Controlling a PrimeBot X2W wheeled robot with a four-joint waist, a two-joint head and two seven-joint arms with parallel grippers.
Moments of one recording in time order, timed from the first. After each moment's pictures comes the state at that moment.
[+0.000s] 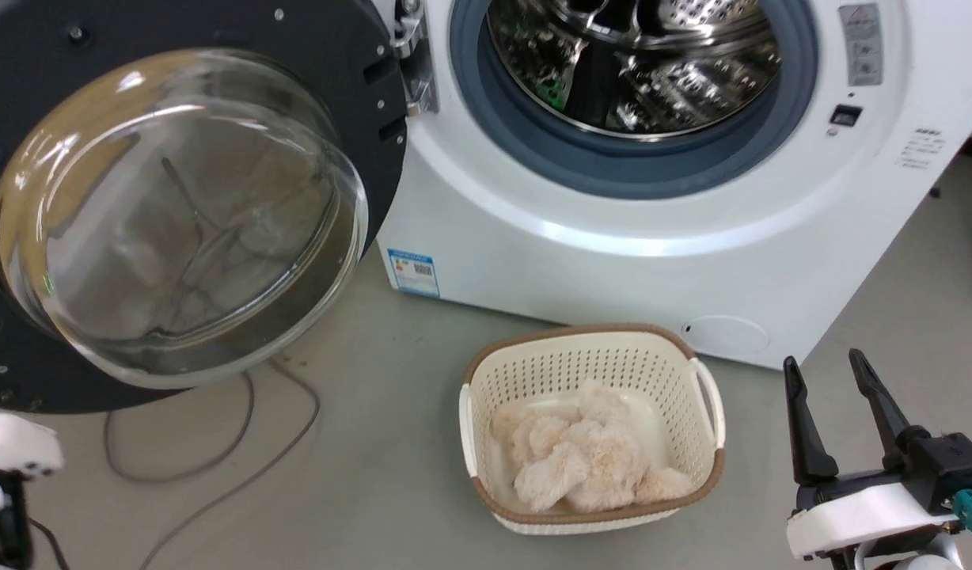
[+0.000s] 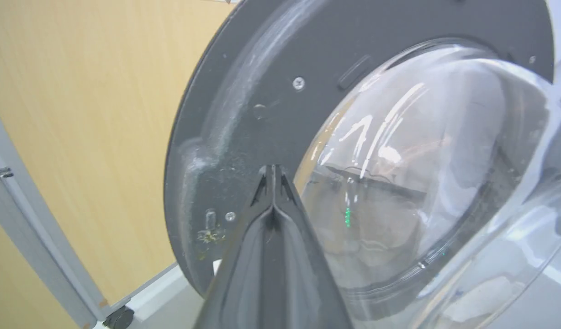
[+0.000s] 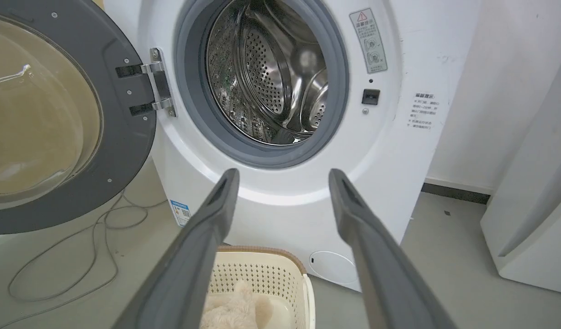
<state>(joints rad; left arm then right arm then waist) -0.33 0.31 0.45 0.44 -0.13 -0.12 -0.26 -0.06 -0.05 -0.09 0.13 0.03 0.13 -0.26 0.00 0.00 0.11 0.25</state>
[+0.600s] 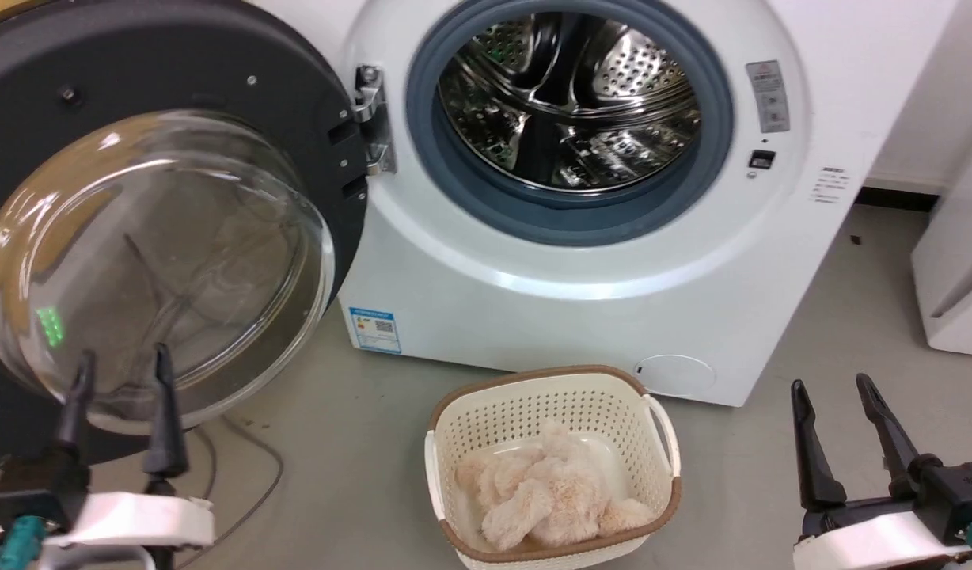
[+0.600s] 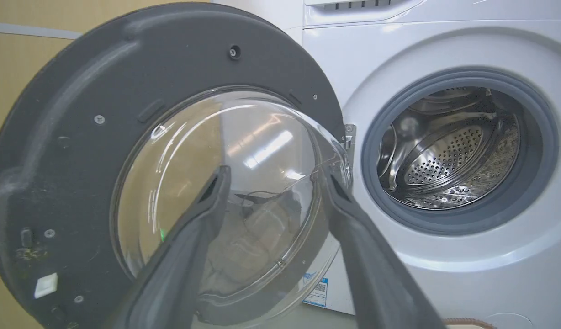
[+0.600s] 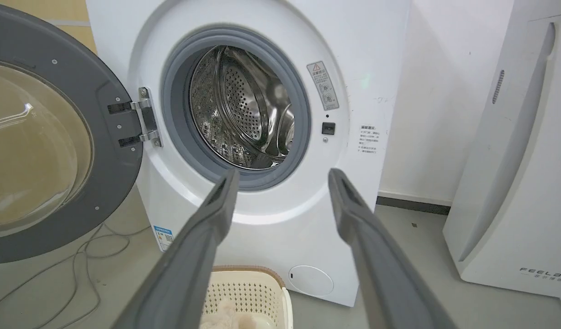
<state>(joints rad) -0.06 0.13 0.26 0.05 -0.10 -0.13 -0.26 0.00 -0.05 -0.10 0.08 0.06 0.13 -0.26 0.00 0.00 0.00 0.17</state>
